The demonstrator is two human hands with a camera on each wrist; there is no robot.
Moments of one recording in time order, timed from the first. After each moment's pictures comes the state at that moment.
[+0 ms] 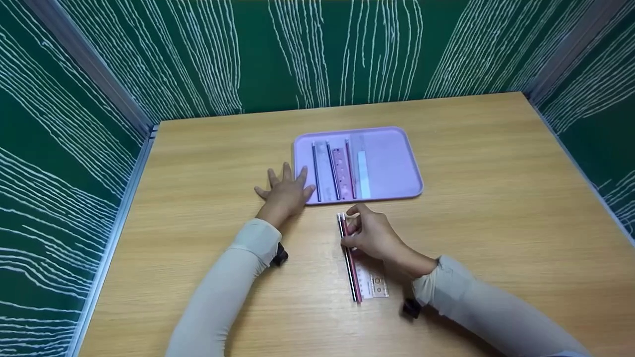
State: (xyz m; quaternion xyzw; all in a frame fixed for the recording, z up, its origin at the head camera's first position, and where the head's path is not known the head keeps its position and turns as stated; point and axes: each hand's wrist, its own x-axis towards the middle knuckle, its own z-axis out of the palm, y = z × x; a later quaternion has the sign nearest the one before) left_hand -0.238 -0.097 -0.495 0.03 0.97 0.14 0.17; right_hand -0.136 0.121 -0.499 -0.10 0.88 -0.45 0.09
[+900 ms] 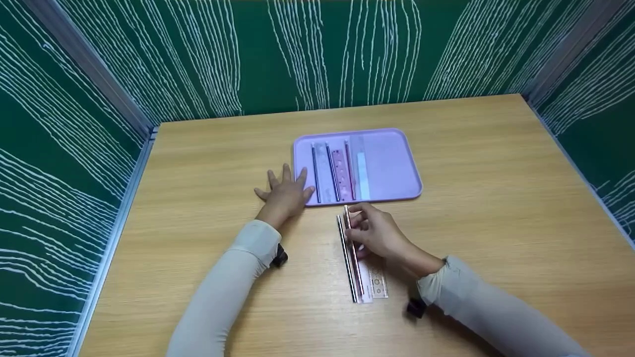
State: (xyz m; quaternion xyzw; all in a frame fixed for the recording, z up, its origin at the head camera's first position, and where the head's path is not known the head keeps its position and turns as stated) left_hand -0.237 -0.098 -0.497 0.03 0.97 0.14 0.17; right_hand -0.136 0.132 -0.495 -0.05 0.80 -0.57 0.16
